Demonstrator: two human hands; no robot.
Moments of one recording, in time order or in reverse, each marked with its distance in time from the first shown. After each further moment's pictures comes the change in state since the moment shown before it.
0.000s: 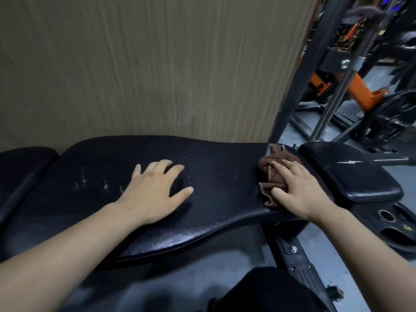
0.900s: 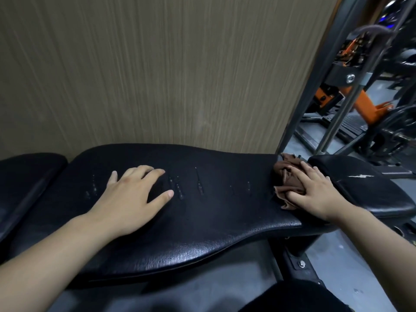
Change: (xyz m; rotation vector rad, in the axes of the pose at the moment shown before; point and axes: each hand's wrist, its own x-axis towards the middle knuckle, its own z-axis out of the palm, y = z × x) left_hand -0.022 -0.050 -0.024 -0.063 0.051 -0.086; right_hand 0.027 0.015 -0.010 -0.005 -0.109 0.116
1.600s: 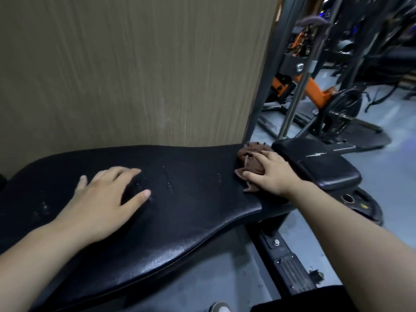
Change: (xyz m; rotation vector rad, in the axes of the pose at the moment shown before) left_hand 0.020 0.000 0.006 -0.012 -0.033 0.099; right_hand 0.010 -0.014 0.006 0.005 0.054 0.052
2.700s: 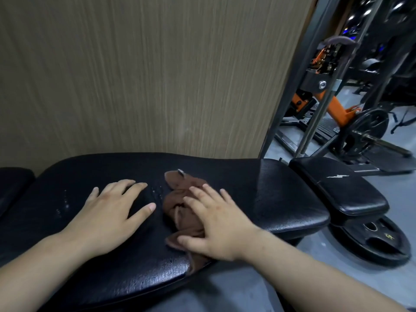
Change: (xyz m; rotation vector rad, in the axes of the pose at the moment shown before) left_hand -0.011 -0.010 0.006 0.041 -0.051 -0.078; right_hand -0.073 -0.159 0.023 -0.092 -0.116 -0.576
